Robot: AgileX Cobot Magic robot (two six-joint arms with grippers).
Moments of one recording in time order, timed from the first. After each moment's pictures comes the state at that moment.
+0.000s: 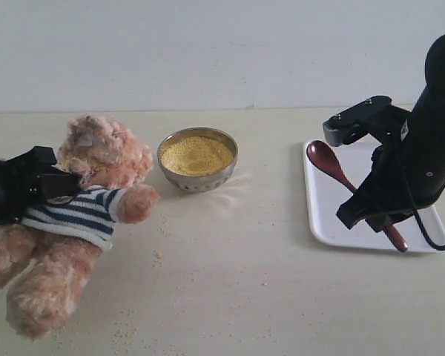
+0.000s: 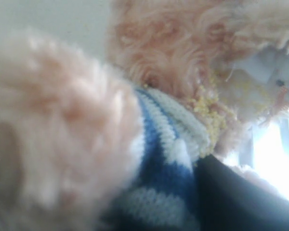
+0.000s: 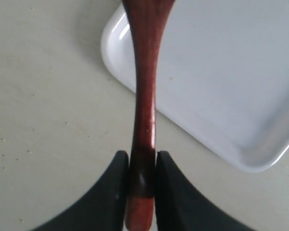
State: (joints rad) left arm 0.06 1.59 -0.60 -1.73 0.58 1.30; right arm 0.38 1.60 -1.01 -0.03 0.82 -0.18
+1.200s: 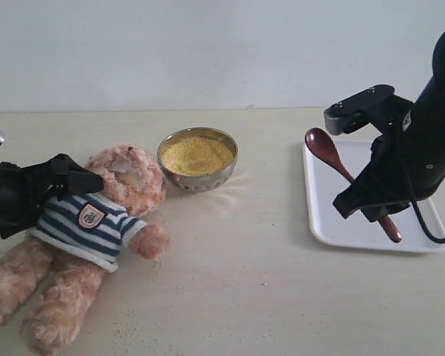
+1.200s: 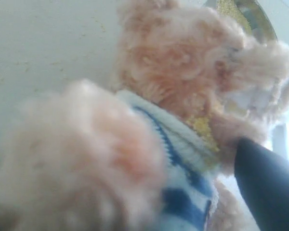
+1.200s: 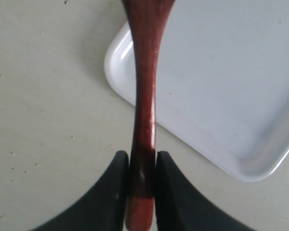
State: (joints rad) left arm 0.06 1.72 -0.67 -1.73 0.57 1.43; right arm 0.38 1.58 -1.01 -0.01 0.80 -0.18
